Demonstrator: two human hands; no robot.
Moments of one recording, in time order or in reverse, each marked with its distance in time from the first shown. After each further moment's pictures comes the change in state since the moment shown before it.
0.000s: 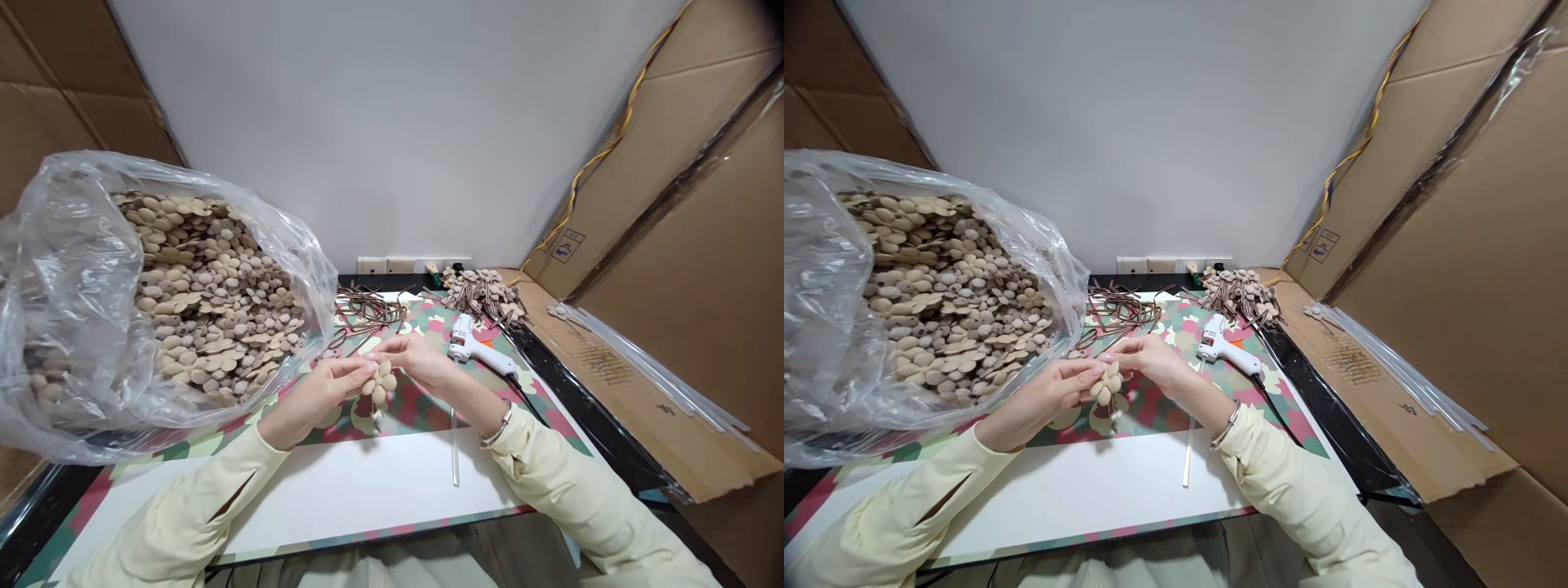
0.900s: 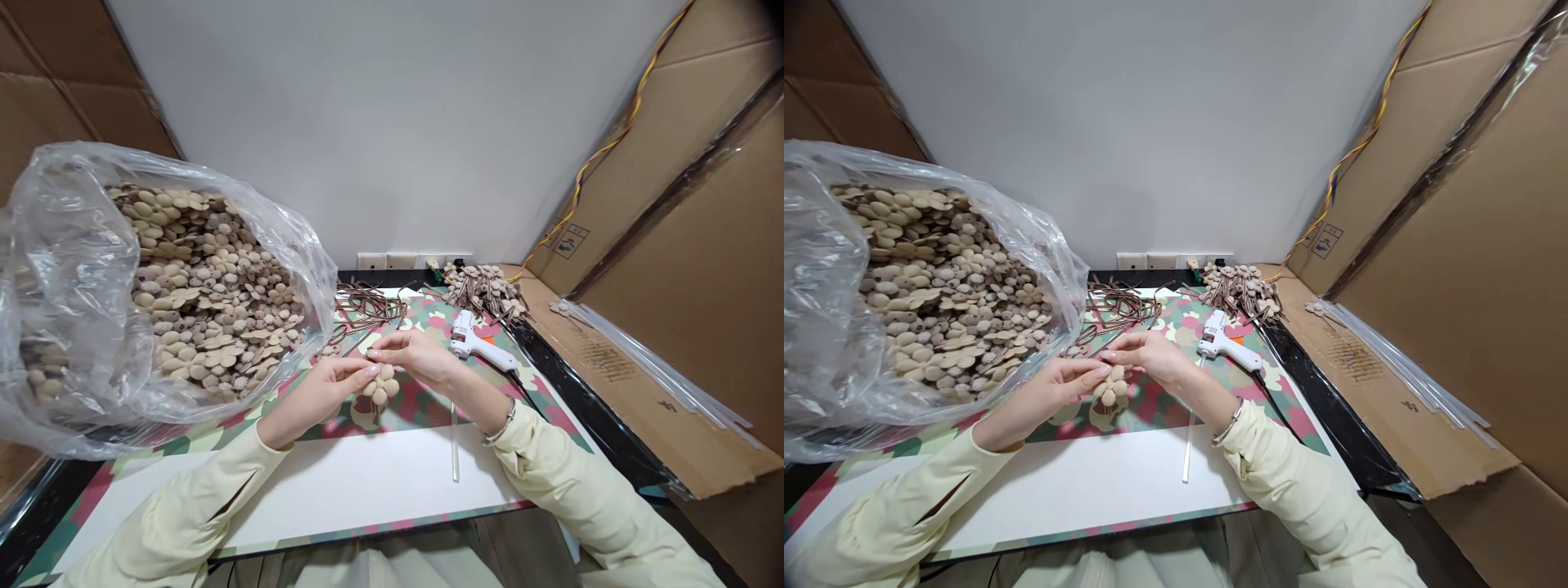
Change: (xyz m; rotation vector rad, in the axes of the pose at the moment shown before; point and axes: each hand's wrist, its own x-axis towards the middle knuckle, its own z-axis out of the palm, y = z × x) left_hand -0.001 0.002 -0.003 0.380 0.043 0.066; right_hand -0.006 -0.009 0.002 0.069 0.015 0.063
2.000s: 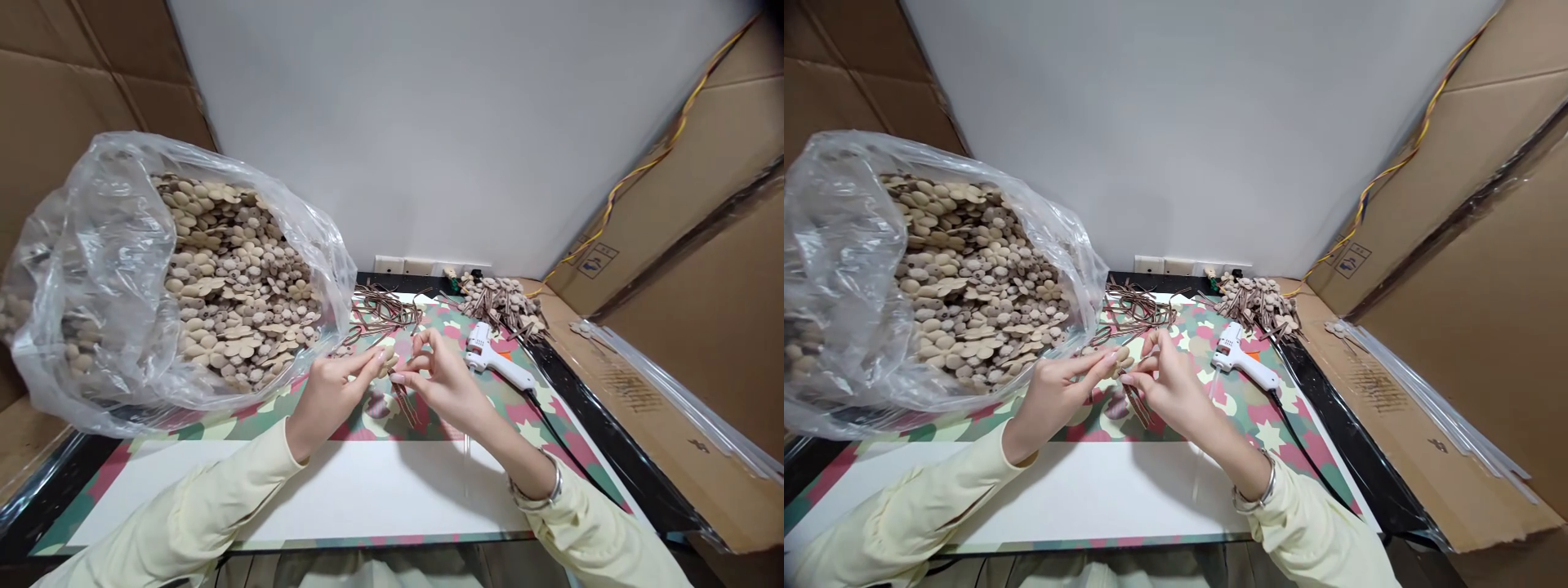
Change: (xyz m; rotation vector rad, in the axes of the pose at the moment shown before) left_hand -0.003 -0.015 0.009 0.507 0.614 0.363; right_hand -0.025 0.002 0.022 -0.330 0.196 -0.245
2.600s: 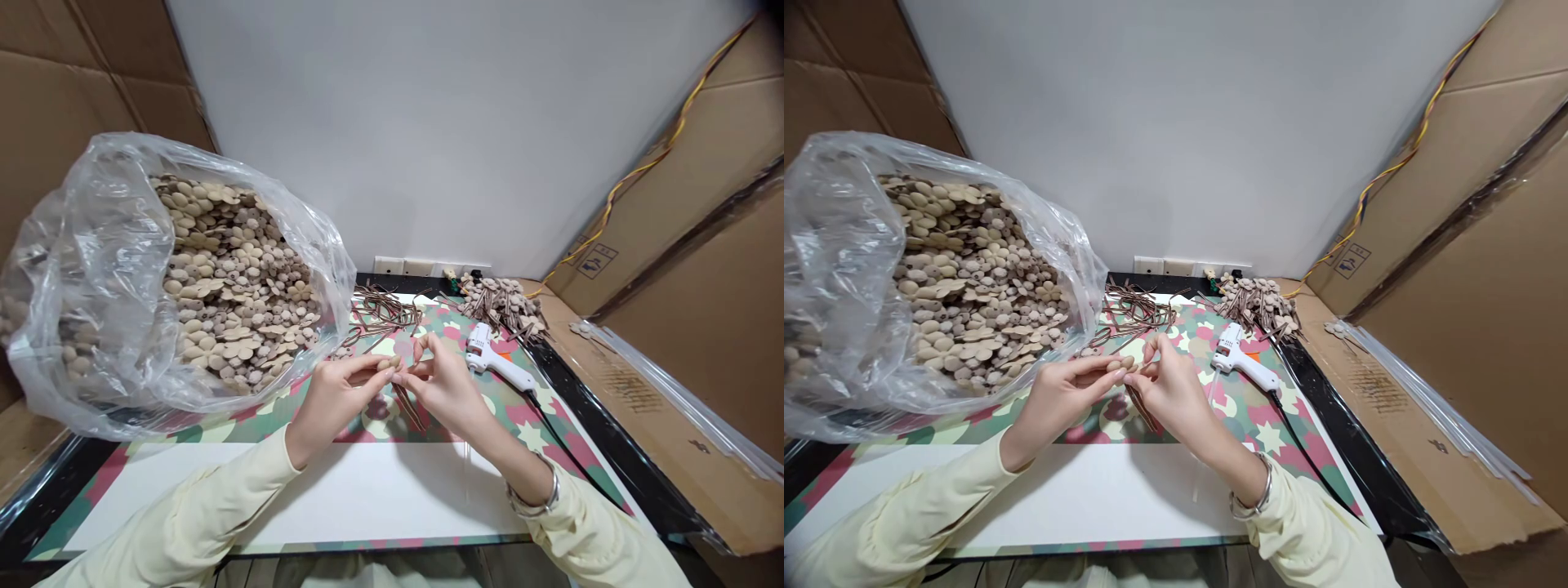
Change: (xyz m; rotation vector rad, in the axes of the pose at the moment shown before) left_hand -0.002 0.002 0.006 -0.220 -0.027 -0.096; right_hand -0.002 0.004 0.002 -0.133 0.073 0.028
